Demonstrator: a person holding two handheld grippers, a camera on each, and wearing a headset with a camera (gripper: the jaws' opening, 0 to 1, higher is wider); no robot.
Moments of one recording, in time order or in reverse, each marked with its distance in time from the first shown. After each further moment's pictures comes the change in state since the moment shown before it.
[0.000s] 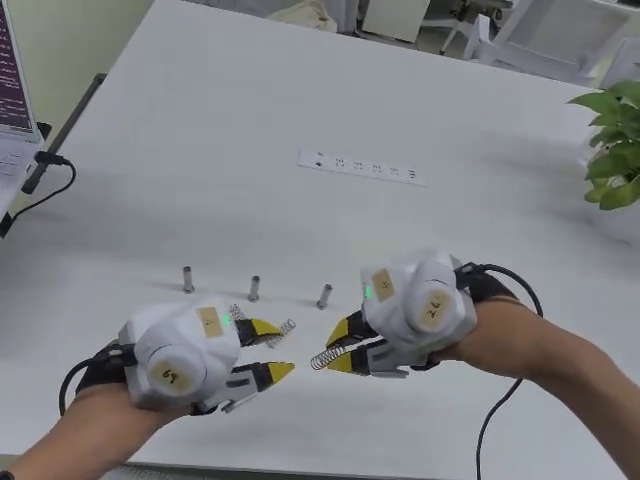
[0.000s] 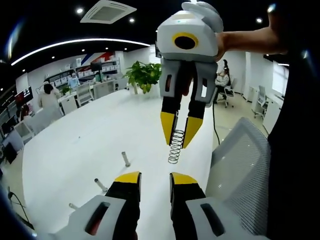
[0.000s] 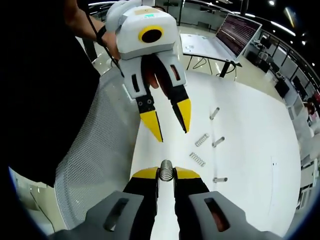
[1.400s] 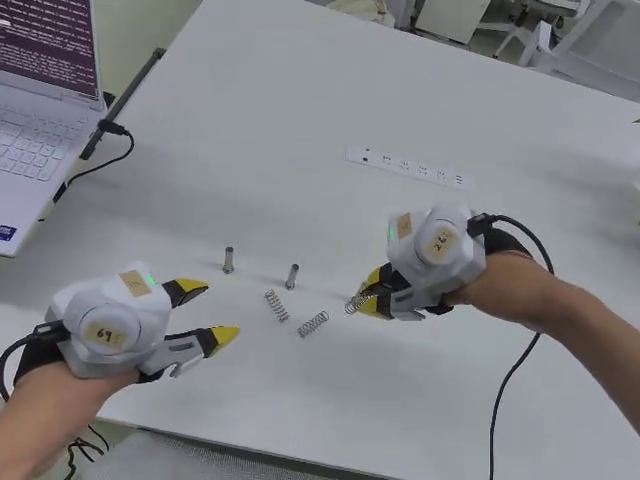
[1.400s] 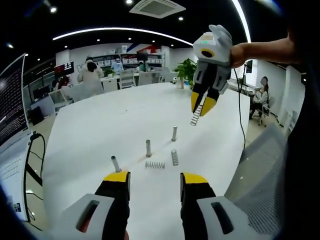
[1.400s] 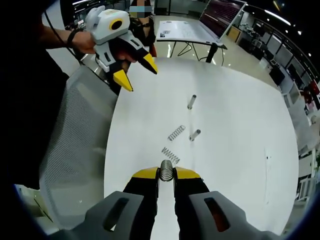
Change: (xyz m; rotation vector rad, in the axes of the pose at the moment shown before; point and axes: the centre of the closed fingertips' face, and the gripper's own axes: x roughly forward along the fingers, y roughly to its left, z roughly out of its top) left arm -0.071 0.076 -0.075 -0.236 0.029 0.304; right arm 0.022 -0.077 -0.001 0.060 0.091 -0.041
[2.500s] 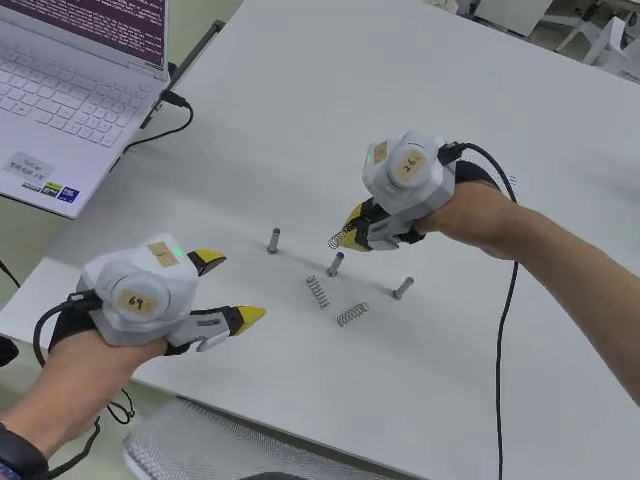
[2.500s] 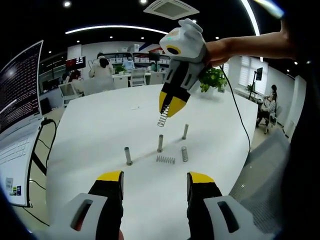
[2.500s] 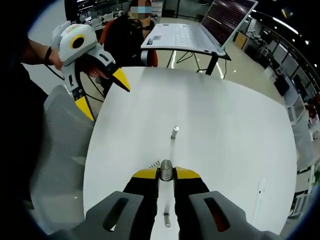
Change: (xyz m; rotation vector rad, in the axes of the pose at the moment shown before) left arm -0.011 0.021 -0.012 -0.081 -0.010 0.058; right arm 0.055 -0.060 0.082 -0.069 -0.021 0.019
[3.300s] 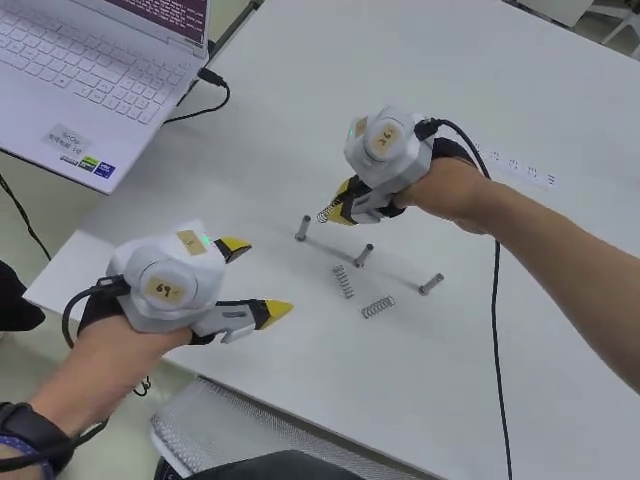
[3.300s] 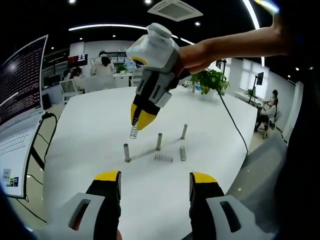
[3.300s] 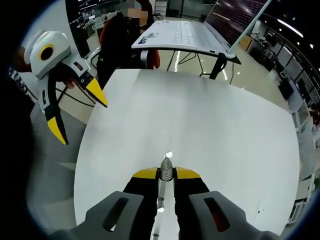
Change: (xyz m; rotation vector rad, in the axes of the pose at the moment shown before) left arm -0.003 -0.001 -0.004 -0.040 -0.006 -0.006; right arm 0.046 -0.010 0.041 -0.034 0.007 0.026
